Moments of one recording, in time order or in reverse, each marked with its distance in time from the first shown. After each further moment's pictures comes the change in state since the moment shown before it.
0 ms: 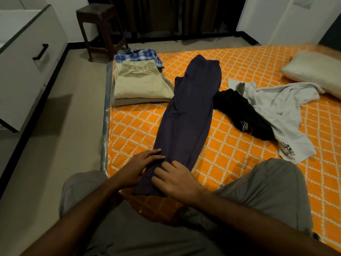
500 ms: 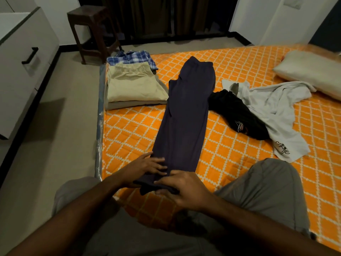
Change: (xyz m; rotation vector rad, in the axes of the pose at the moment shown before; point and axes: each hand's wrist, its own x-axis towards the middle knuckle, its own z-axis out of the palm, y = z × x) left_hand 0.022 -0.017 0.000 0.069 -0.283 0.240; right_hand -0.024 0.014 -0.025 0.522 -0.144 0.343
